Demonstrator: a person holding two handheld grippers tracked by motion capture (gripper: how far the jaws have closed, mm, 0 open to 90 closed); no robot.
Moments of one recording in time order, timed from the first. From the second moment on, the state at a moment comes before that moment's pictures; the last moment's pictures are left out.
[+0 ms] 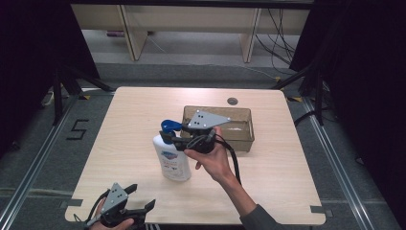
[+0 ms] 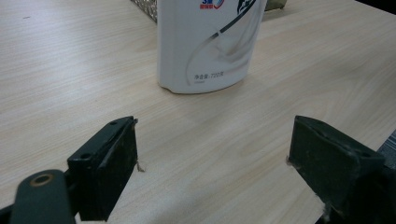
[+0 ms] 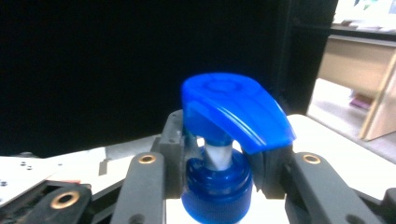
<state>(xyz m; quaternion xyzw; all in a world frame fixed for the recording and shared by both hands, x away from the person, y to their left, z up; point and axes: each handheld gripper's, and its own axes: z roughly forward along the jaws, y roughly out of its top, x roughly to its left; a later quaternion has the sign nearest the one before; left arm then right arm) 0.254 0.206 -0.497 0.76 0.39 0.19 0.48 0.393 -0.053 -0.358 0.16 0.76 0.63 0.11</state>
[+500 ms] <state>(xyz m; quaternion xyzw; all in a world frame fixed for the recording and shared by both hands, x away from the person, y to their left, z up) 0.253 0.205 -0.496 0.75 0.40 0.19 0.49 0.398 -0.067 -0.339 0.17 0.73 0.65 0.10</state>
